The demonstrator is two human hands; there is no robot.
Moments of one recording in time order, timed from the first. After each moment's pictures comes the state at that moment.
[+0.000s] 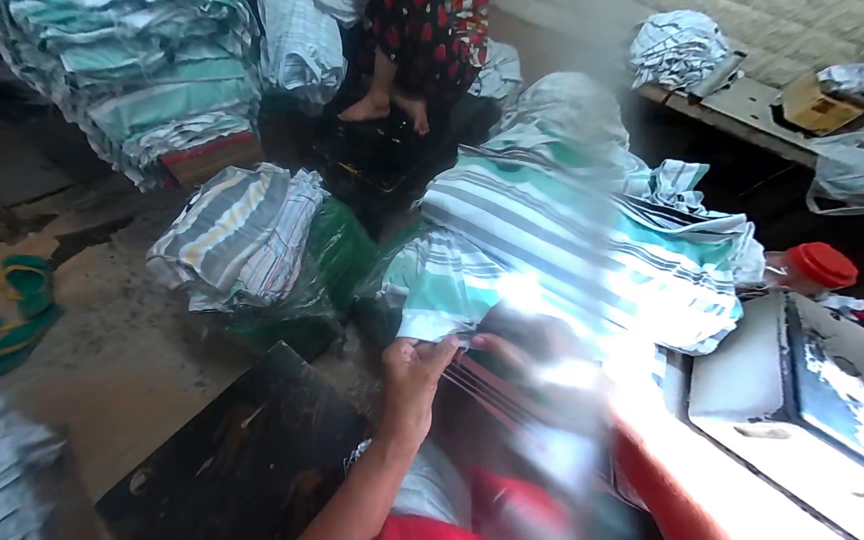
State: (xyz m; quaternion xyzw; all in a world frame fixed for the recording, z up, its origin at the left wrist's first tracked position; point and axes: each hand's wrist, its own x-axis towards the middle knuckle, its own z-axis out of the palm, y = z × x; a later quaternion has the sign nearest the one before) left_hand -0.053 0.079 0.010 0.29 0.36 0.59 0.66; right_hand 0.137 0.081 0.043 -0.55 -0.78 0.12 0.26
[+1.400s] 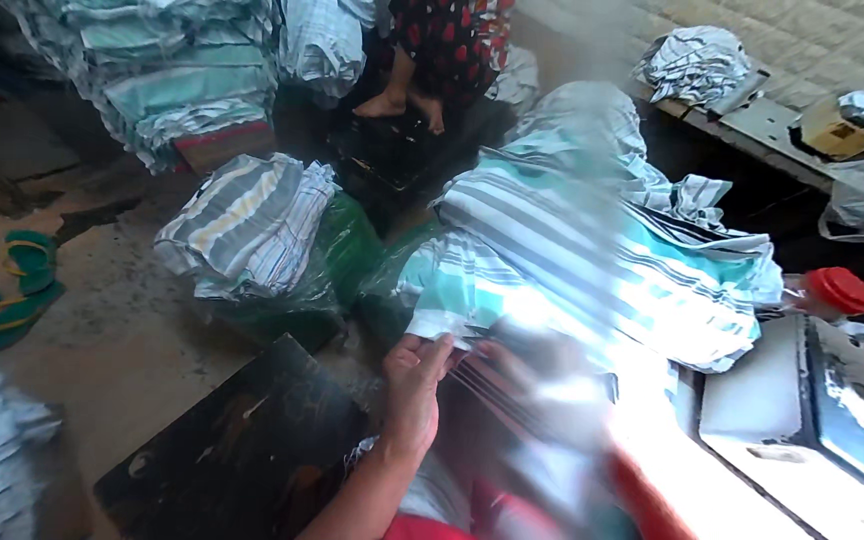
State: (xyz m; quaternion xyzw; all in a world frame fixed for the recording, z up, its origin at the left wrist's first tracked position) left_hand -0.059 0.076 0.007 0.17 0.31 0.61 0.70; right_hand 0.118 0.071 0.039 -0.59 -0.76 0.07 0.26
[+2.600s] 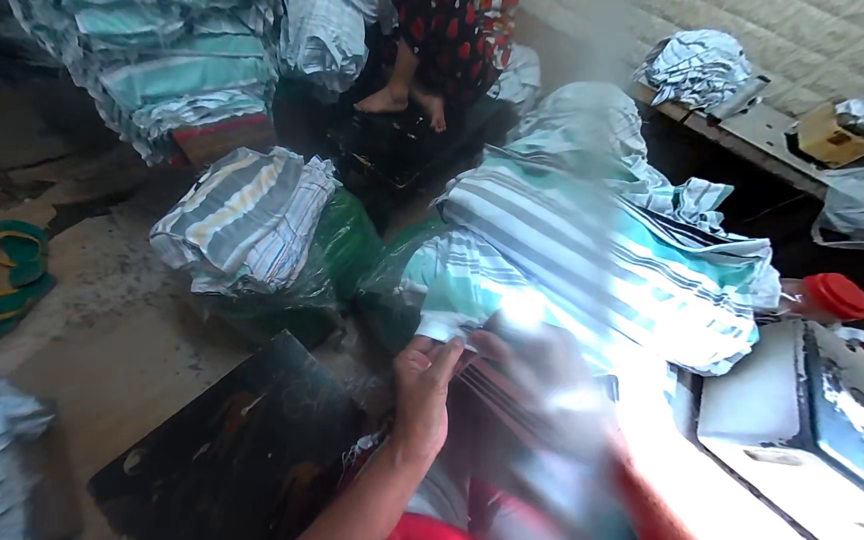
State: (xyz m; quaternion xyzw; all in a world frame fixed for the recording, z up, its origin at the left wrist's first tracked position) left_hand -0.051 0.072 0.004 0.18 0.30 0.61 0.71; right_hand 0.107 0.080 0.046 -0.58 -0.78 0.04 0.24
